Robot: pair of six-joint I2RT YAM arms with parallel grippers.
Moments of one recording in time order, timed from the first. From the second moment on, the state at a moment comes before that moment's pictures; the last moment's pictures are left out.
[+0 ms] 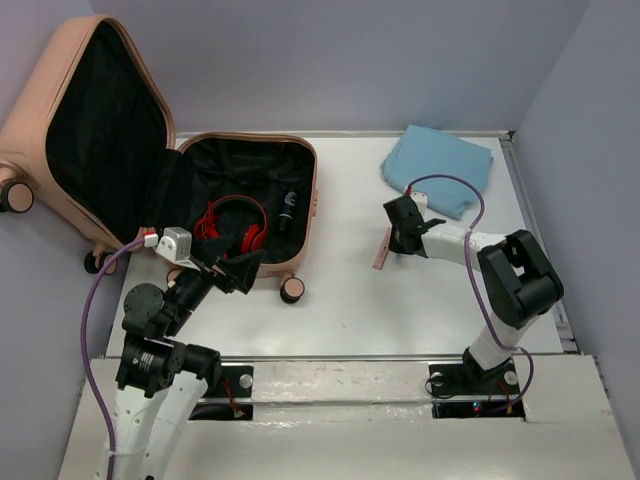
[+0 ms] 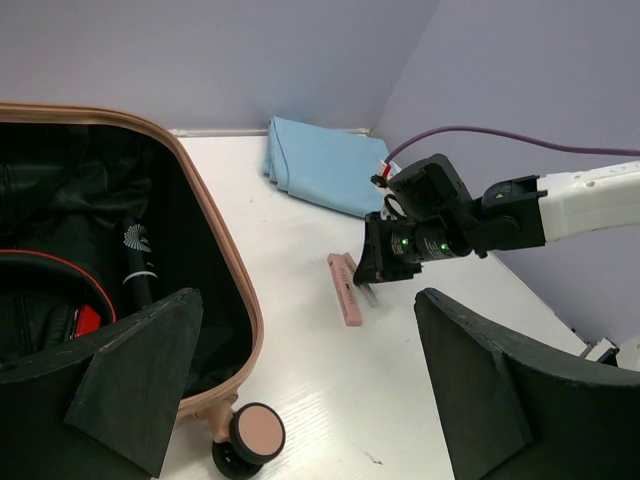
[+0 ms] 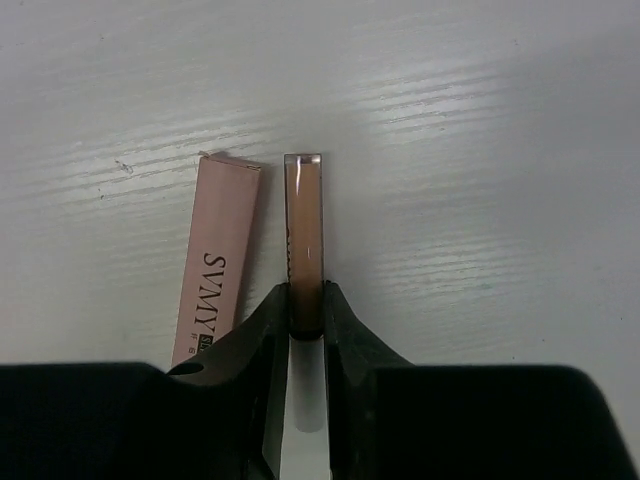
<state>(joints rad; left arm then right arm) -0.27 0.27 0.60 -0.21 0.32 -0.42 0.47 1.71 0.94 -0.21 0.39 0.57</state>
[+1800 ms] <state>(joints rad) -0.27 0.27 0.60 -0.20 0.34 -0.42 0.52 1.76 1.11 -0.31 0.31 0.53</state>
